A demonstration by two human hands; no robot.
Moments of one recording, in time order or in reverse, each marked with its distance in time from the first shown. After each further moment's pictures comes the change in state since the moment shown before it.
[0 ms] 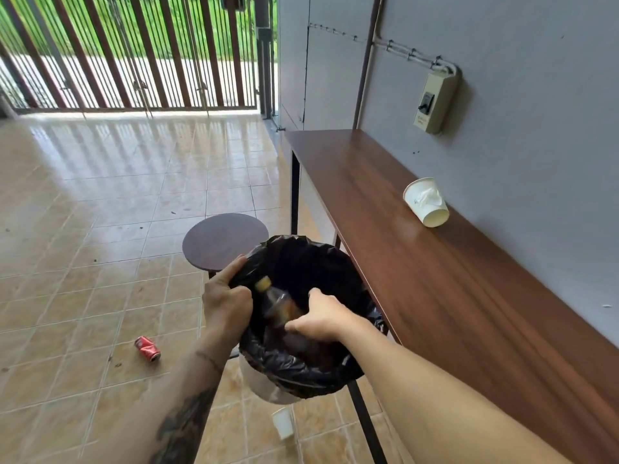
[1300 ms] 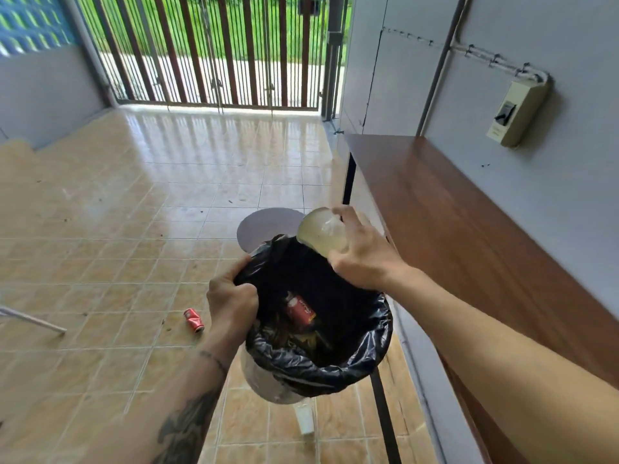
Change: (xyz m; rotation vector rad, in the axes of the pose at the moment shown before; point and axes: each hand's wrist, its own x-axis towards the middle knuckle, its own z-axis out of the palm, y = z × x) left_hand -0.014 -0.007 -0.052 0.013 0.244 -0.003; right_hand -0.015 -0.054 -0.068 -0.047 0.352 -0.574
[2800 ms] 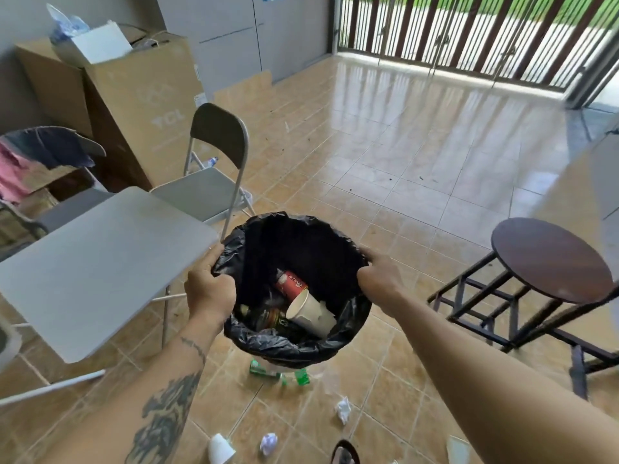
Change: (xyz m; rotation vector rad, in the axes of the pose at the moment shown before) left_hand 0.082 -0.167 -0.518 0.201 0.716 -0.248; right_hand 0.071 -0.349 0.411 0.401 -0.477 0.114
